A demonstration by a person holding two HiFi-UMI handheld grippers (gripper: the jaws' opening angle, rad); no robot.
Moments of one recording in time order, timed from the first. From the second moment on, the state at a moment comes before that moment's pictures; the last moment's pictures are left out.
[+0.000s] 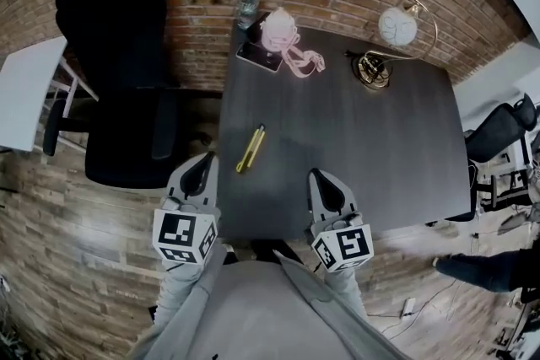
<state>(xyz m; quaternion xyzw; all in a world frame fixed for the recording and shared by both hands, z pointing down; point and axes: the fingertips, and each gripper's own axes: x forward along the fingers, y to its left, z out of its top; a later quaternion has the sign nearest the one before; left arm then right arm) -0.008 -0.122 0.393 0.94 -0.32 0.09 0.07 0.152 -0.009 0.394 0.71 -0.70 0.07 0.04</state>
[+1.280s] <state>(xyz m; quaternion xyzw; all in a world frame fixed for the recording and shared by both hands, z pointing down) 0.025 -0.167 0.409 0.90 -0.40 0.12 0.10 0.178 -0.121 0.421 0.56 -0.82 0.06 0.12</state>
